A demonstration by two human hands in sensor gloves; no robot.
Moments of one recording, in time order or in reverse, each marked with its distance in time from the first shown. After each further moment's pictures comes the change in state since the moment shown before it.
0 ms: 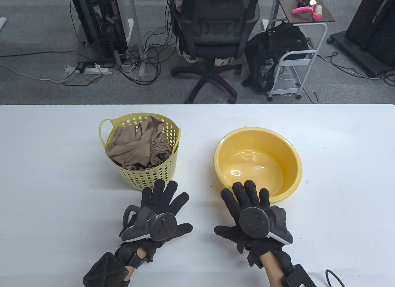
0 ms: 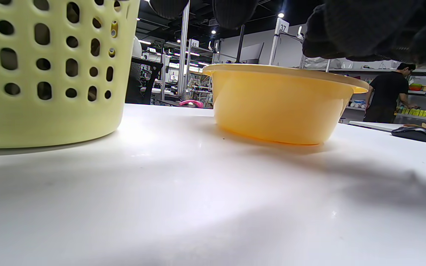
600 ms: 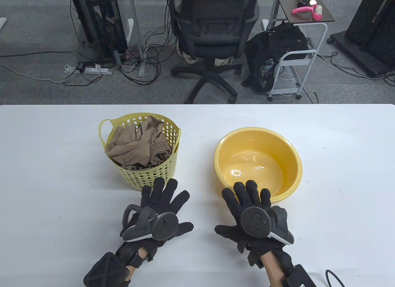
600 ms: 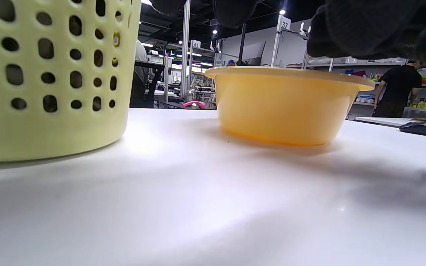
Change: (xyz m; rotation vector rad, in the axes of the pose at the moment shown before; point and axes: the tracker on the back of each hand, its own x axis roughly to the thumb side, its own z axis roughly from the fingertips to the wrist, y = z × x) left_hand 0.002 0.003 -0.001 -0.005 0.015 -0.034; right_hand -0.002 -0.001 0.001 -0.010 0.014 -0.011
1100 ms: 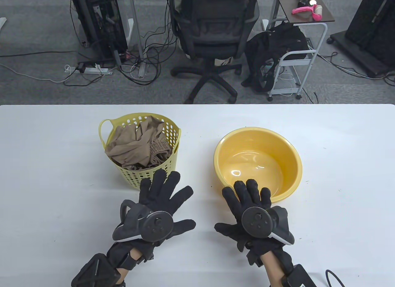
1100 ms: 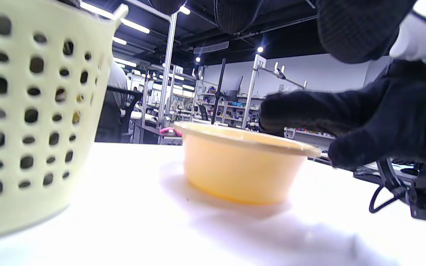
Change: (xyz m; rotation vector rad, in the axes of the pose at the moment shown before) left_hand 0.015 0.054 0.013 0.098 -0.088 0.088; right_hand 0.000 -0.002 -0.001 -0.036 -0.002 -0.006
